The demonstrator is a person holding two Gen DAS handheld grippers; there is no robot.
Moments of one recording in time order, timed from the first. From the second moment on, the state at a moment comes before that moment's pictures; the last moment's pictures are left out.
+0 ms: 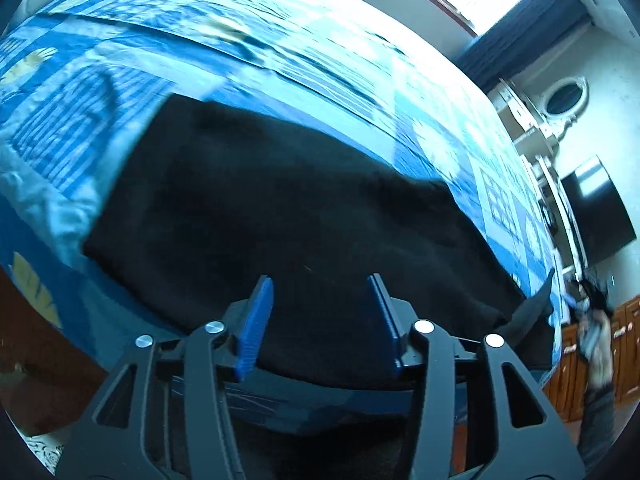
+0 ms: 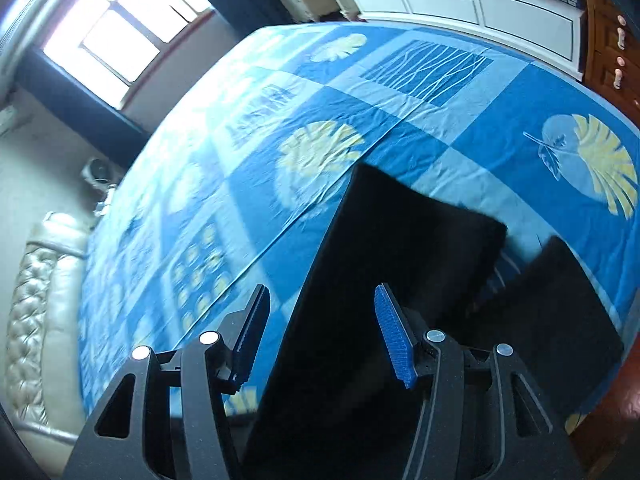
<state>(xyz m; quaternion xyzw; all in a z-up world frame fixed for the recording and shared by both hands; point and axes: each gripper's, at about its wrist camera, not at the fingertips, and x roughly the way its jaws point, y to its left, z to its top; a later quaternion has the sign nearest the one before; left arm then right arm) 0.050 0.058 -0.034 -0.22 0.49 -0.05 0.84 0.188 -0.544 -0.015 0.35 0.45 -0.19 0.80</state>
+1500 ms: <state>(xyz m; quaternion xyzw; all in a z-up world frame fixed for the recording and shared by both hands) 0.043 0.018 -0.061 -0.16 0.51 -0.03 0.84 -0.066 -0.628 -0.098 0.52 0.28 -0.20 0.79</state>
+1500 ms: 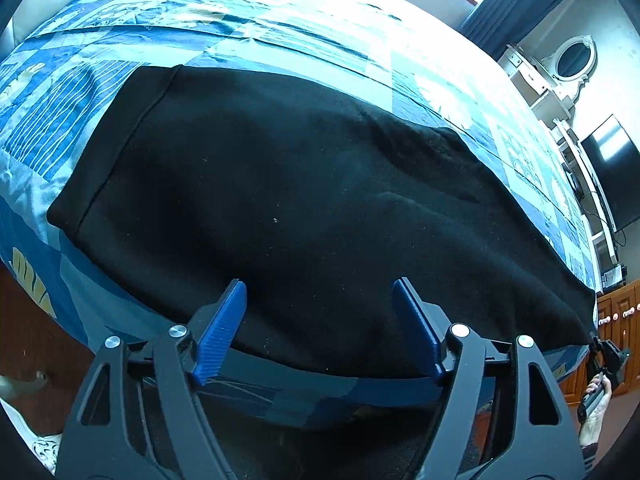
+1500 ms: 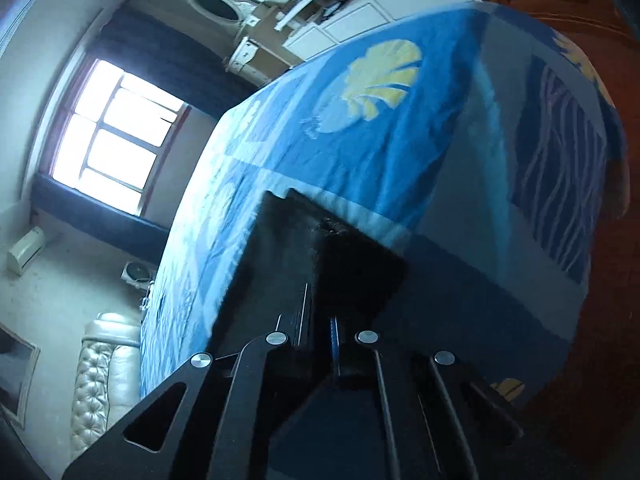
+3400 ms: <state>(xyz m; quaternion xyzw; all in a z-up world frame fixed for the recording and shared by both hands) 0.050 -0.003 -0.068 -0.12 0.50 -0.01 0.85 -0.052 -0.682 -0.082 0.49 0.33 -0.14 0.80</state>
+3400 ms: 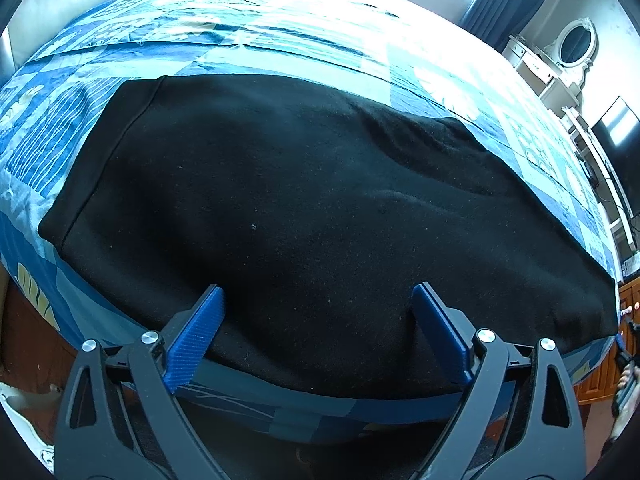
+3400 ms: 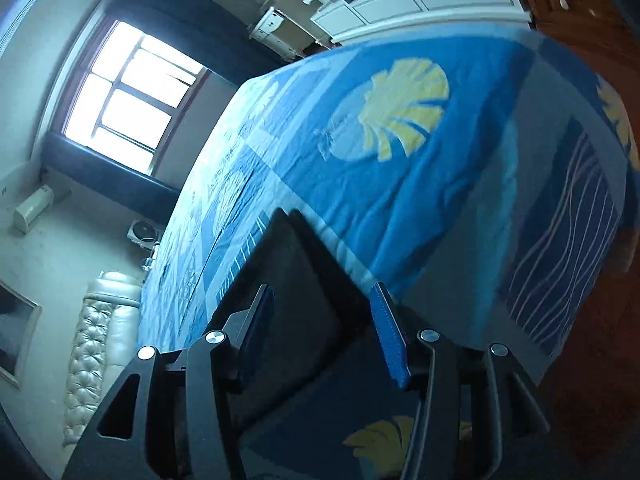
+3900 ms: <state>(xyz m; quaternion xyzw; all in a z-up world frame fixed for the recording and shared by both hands) 0.036 0.027 -0.054 -0.14 0.49 0.00 0.86 -0.021 -0.676 -0.104 0.47 0.38 -0.10 0.79</state>
